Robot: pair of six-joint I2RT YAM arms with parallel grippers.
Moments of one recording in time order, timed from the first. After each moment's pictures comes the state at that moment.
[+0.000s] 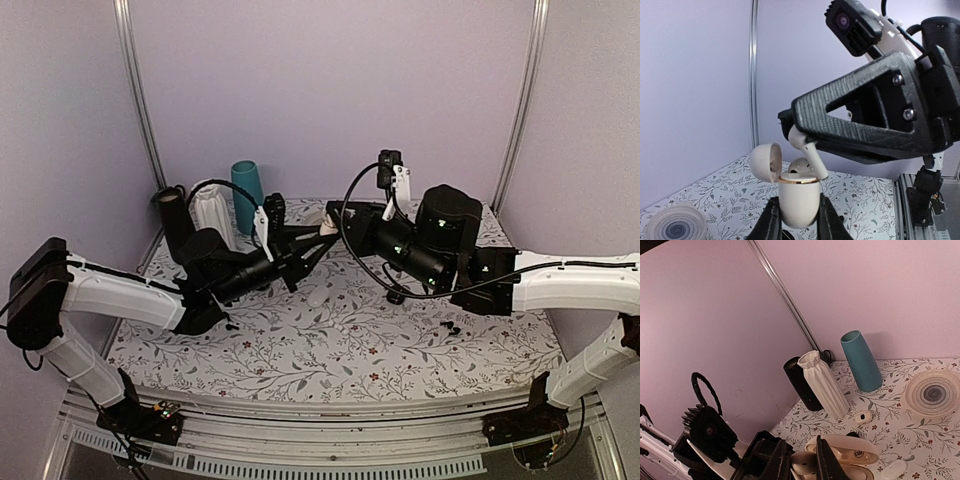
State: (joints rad) left arm -0.93 1.54 0.73 1.06 0.20 -0.06; right arm 1.14 1.41 1.08 0.34 0.35 0.51
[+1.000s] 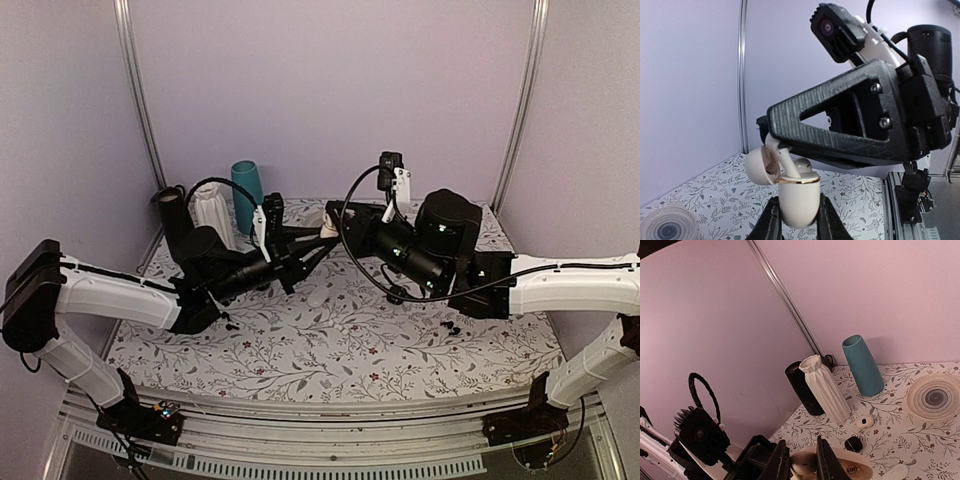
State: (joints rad) left arm -0.93 1.51 0.73 1.03 0.25 -0.08; right arm 1.14 1.42 1.06 0.41 0.35 0.50
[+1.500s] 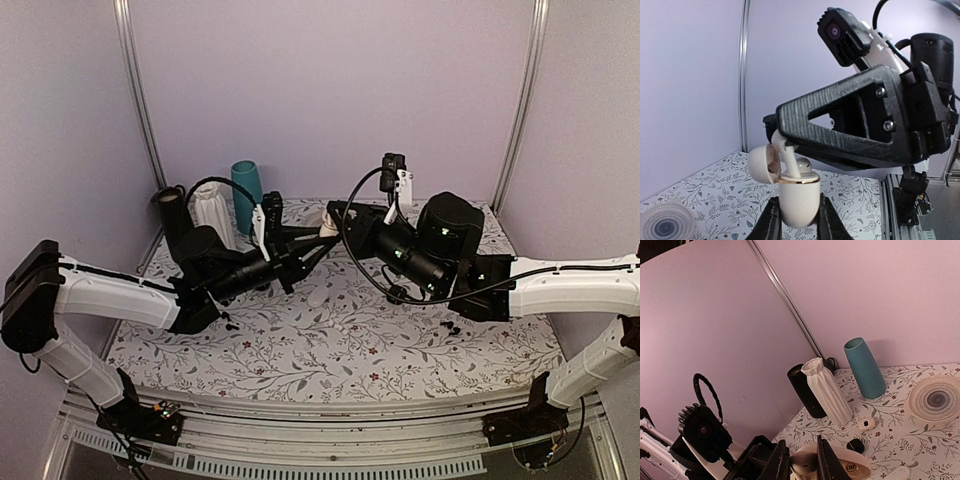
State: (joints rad) left arm -0.93 1.50 0.73 1.02 0.24 -0.11; right arm 1.14 1.41 1.03 0.45 0.34 0.50
